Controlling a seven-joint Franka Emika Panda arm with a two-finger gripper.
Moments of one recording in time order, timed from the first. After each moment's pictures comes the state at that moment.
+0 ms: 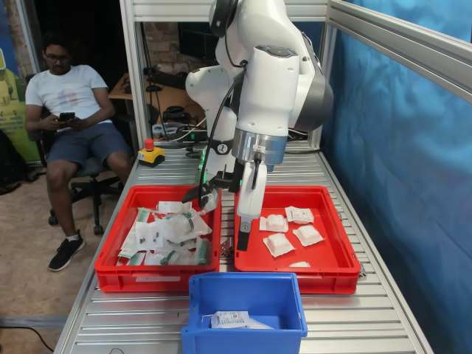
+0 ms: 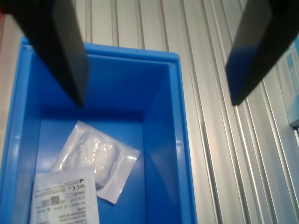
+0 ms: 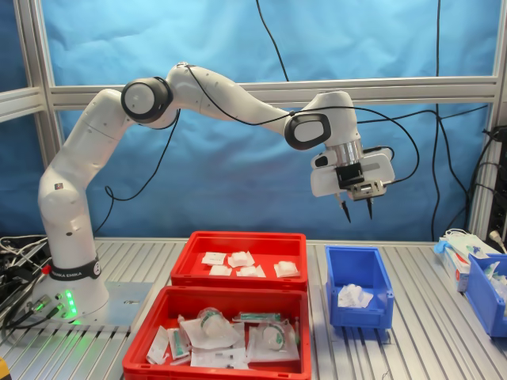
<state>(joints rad) 0.50 0.63 -0.57 -1.40 0.15 2.21 2.48</state>
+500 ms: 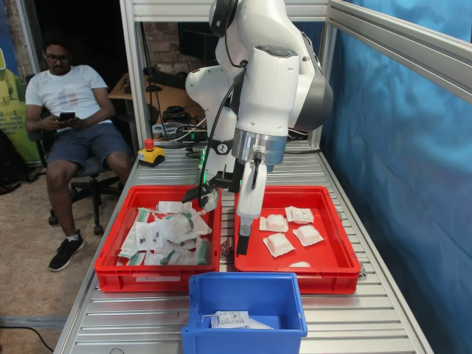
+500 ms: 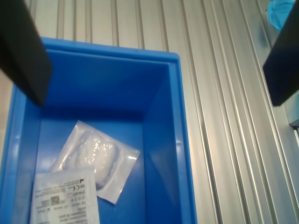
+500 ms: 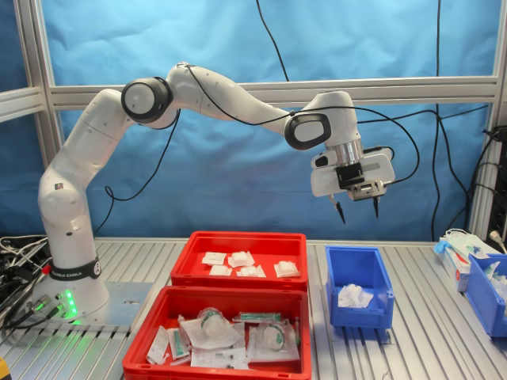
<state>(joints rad) 0.50 0.63 -0.57 -1.40 0.15 2.21 2.48</state>
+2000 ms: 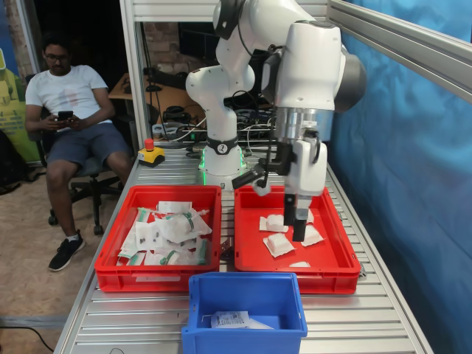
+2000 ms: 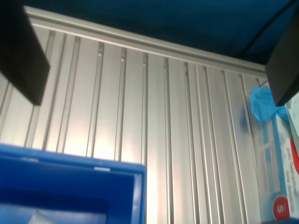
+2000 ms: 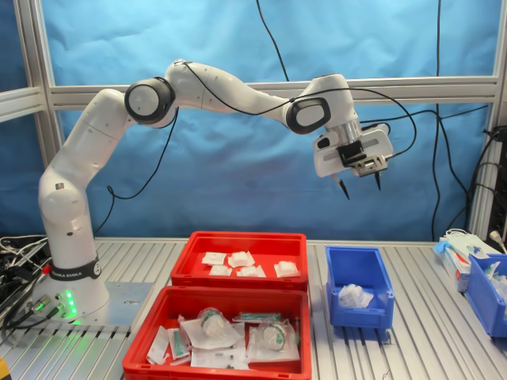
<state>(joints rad) 0.52 0.63 -0.49 -1.29 0.15 2.21 2.48</state>
